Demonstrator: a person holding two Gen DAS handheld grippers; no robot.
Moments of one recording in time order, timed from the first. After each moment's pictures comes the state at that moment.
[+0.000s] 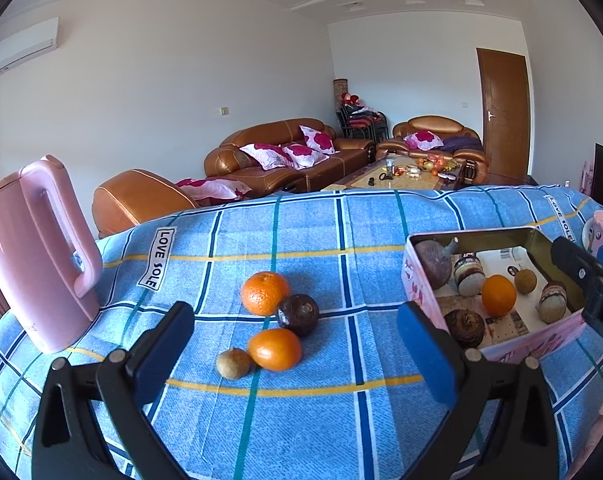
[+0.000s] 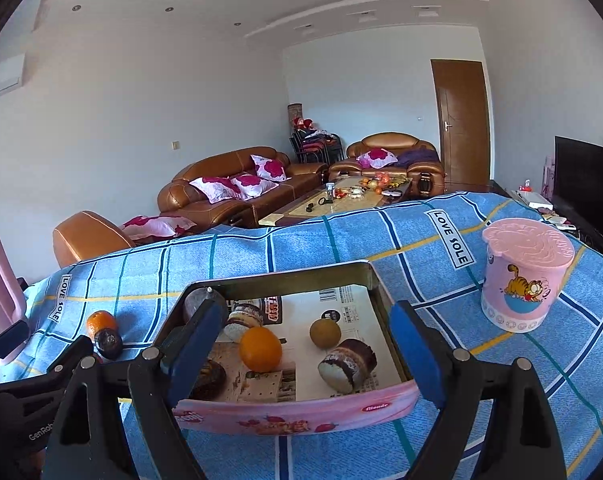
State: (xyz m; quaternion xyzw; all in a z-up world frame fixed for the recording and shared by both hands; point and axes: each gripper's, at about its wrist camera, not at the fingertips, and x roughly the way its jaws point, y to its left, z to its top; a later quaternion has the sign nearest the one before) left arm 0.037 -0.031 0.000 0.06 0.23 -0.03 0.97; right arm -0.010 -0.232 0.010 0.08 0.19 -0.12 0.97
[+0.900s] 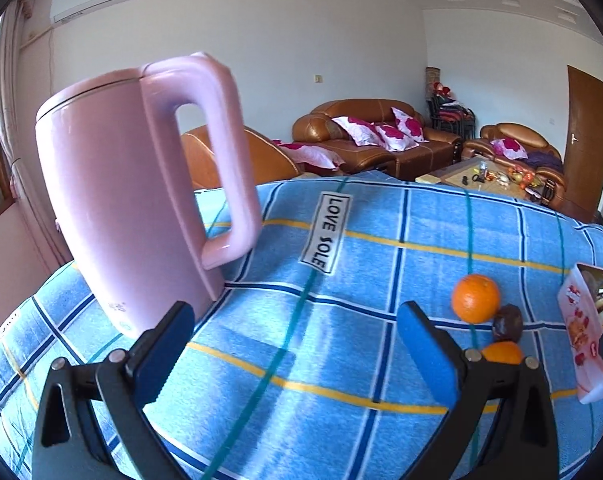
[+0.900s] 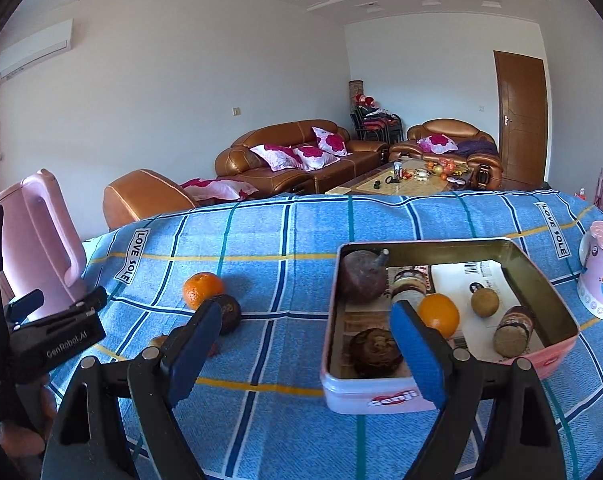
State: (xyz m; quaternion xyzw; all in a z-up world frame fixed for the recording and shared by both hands) left arm 0.080 0.120 -0.009 0.00 0.28 0.12 0.95; right arm 0.029 -0.113 -0.003 0.05 0.25 -0.01 0.97
